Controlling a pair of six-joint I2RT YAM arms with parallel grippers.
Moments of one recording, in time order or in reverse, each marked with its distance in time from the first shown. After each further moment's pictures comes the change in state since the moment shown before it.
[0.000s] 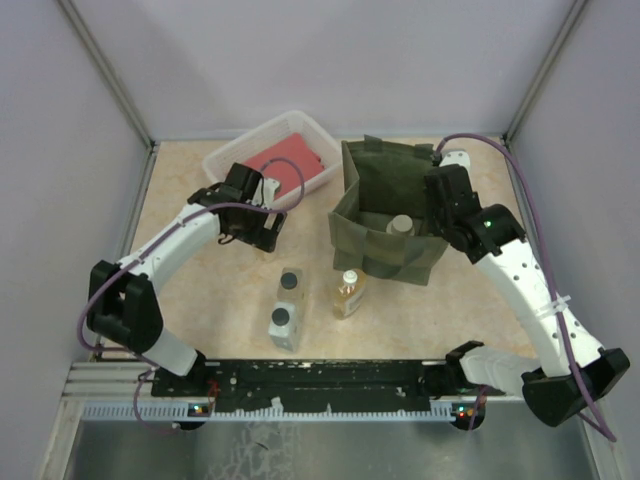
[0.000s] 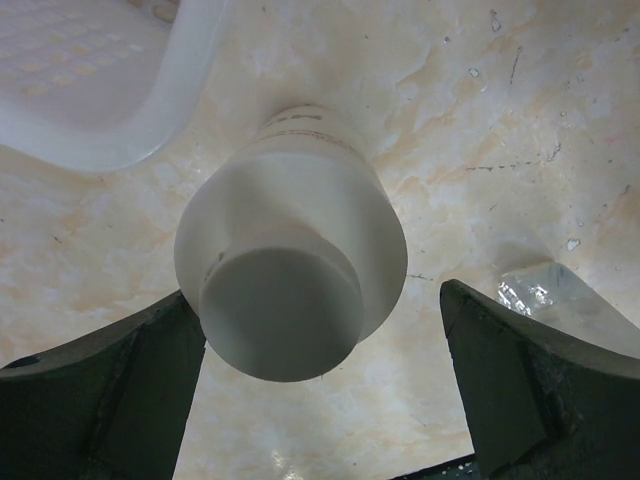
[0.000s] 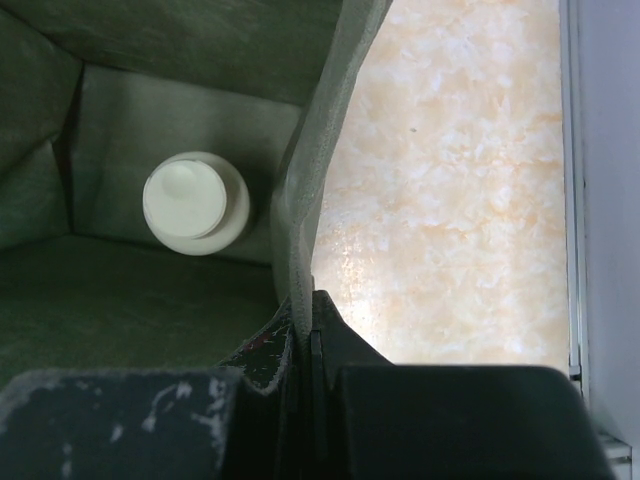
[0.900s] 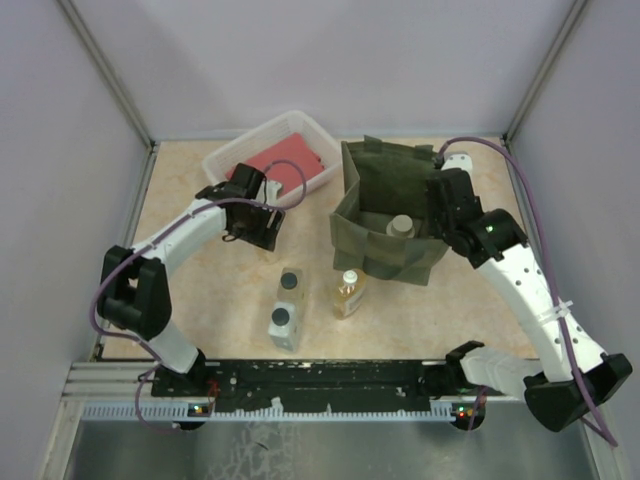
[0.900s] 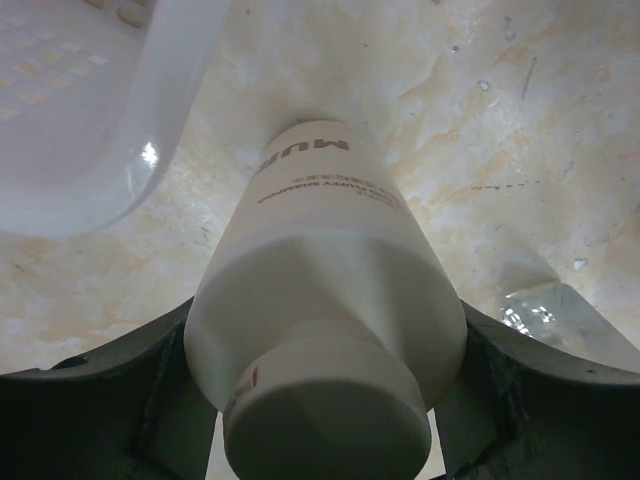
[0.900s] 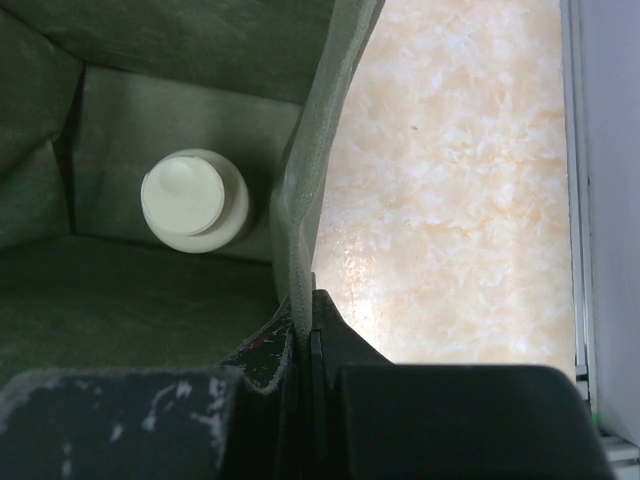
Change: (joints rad) left arm 0.019 0.097 0.010 0.036 0.031 0.002; right arm 0.000 -0.028 -0.032 0.016 0.001 0.008
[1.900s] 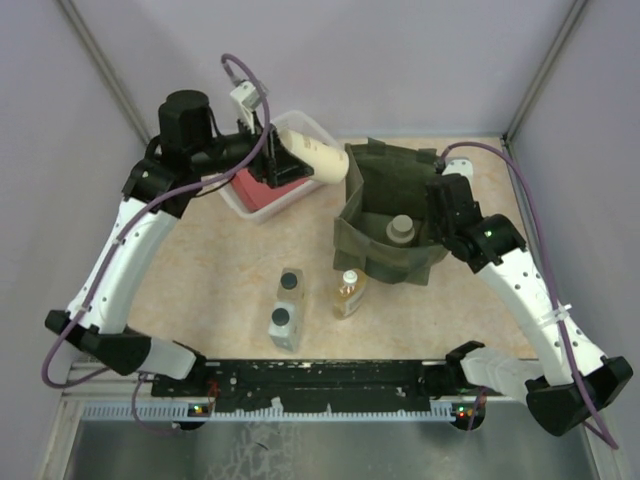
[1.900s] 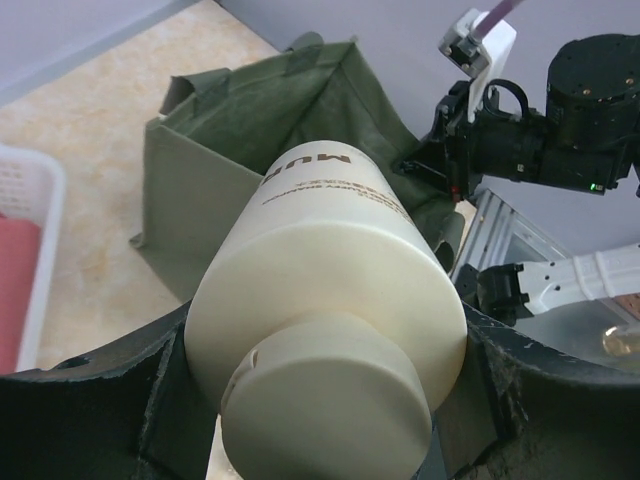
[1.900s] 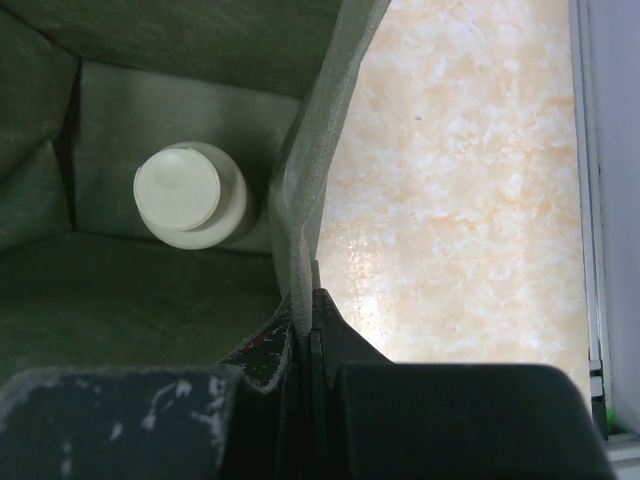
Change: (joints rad) left arm -0.045 -0.237 0.544 0.125 0.614 -0.269; right arm 0.000 -0.024 -0.052 0.025 0.002 0.026
